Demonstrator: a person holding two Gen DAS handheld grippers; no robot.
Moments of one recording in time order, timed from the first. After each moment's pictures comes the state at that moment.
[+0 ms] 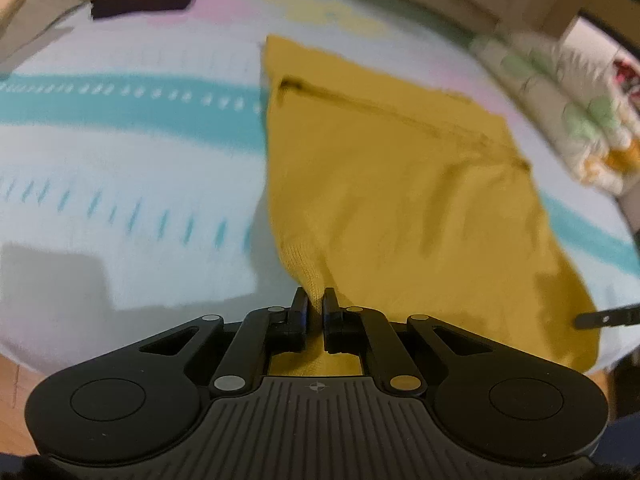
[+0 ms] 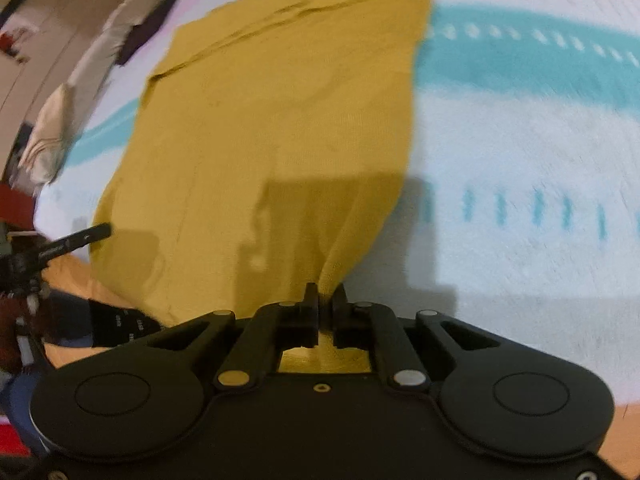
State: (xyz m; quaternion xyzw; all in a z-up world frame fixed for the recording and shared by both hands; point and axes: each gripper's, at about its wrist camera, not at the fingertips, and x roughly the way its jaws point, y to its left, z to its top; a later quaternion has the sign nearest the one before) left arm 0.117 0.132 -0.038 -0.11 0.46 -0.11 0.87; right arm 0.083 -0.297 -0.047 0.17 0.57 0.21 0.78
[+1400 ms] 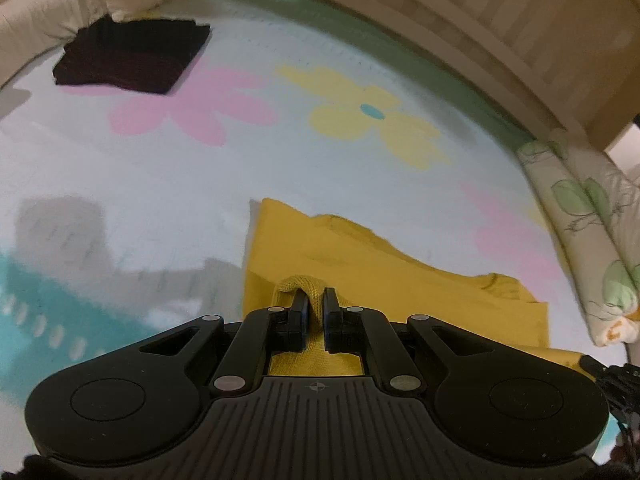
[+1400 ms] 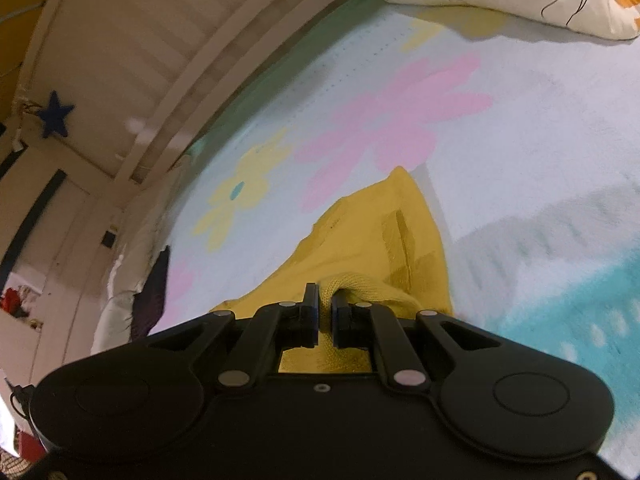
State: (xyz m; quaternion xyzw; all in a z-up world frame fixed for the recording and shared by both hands) left arm 0.351 0.132 -0.011 -0.18 0.44 -0.06 0.88; right arm 0.267 -0.334 -0.024 0.37 0.38 0.07 0.84
